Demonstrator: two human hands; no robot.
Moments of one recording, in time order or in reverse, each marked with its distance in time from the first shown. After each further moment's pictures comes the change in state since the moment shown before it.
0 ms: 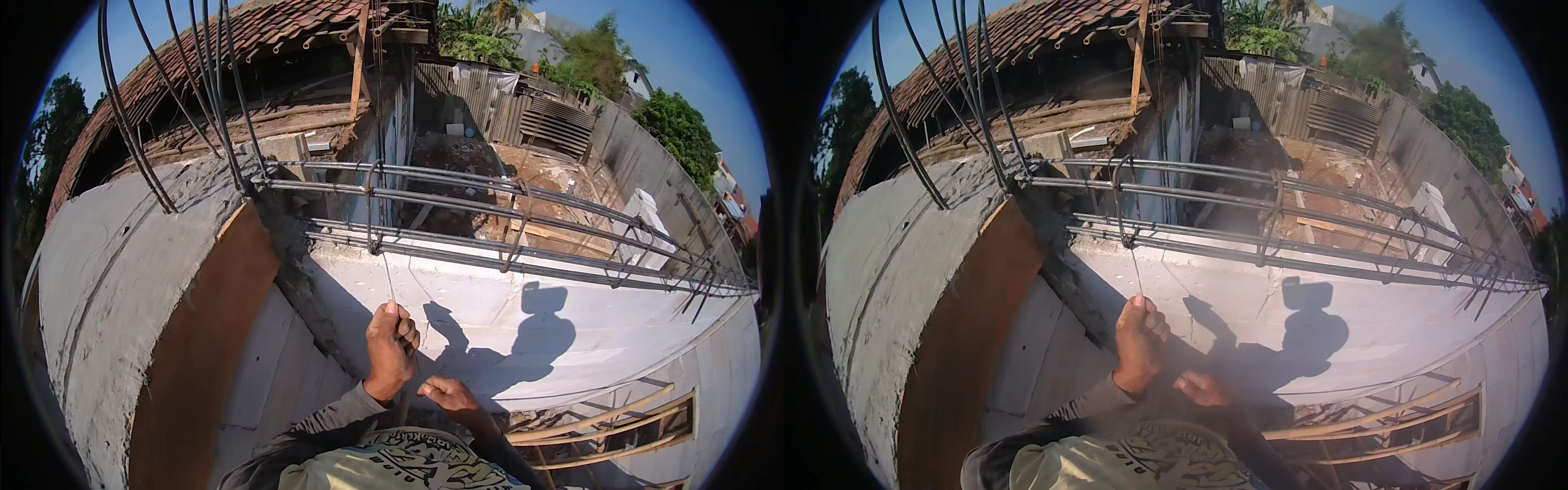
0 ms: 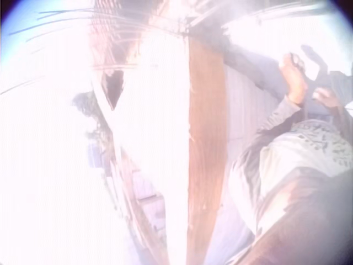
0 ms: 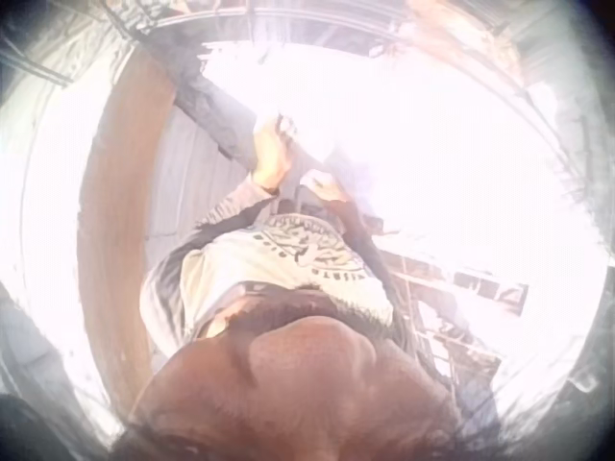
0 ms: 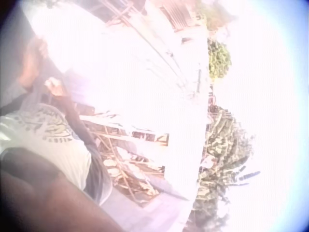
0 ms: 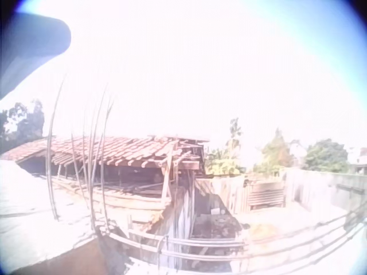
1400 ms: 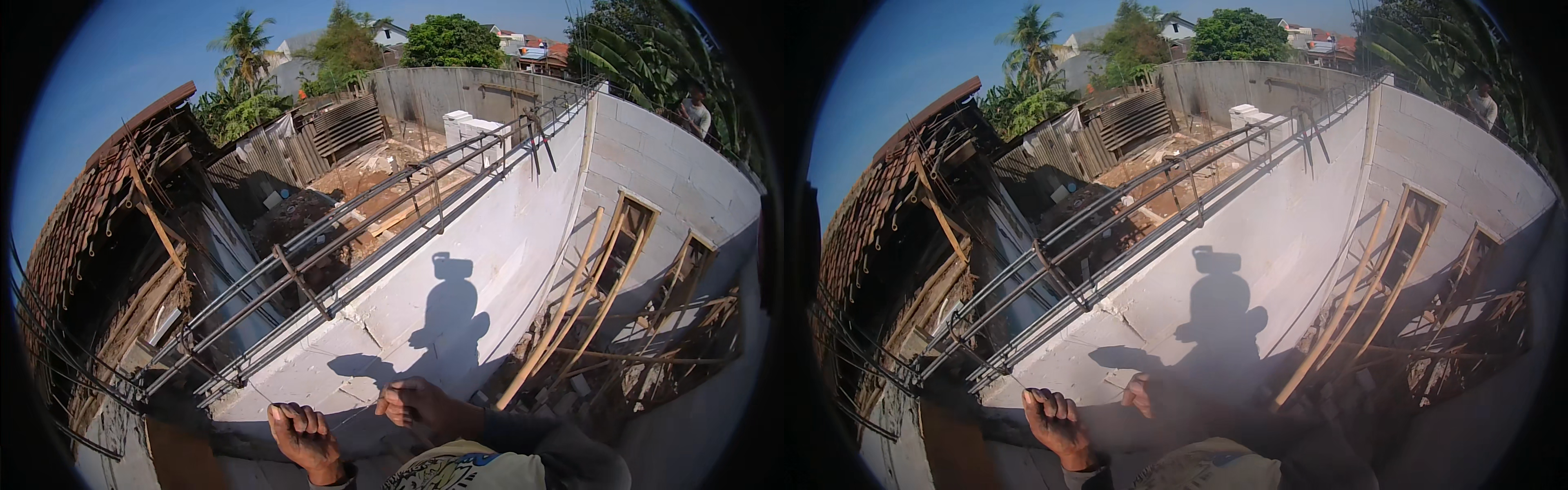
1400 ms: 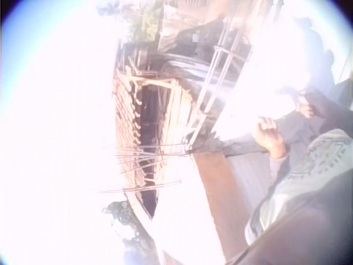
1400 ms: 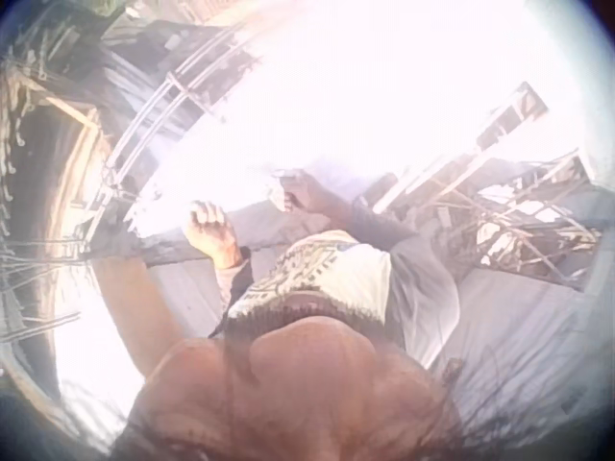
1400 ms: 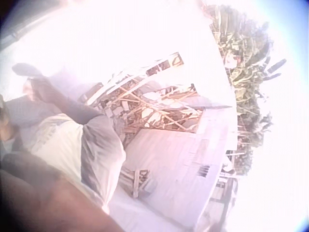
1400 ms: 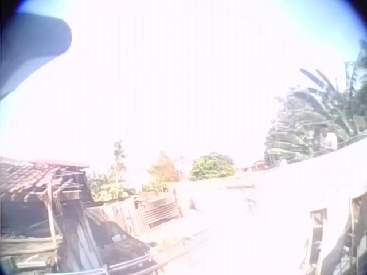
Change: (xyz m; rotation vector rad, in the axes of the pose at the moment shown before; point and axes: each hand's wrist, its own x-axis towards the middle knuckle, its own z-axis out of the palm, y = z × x) left_hand -0.010 0.014 0.028 -0.006 -0.402 -0.012; right_hand -0.027 -0.025 -0.045 1.054 -0.139 -0.077
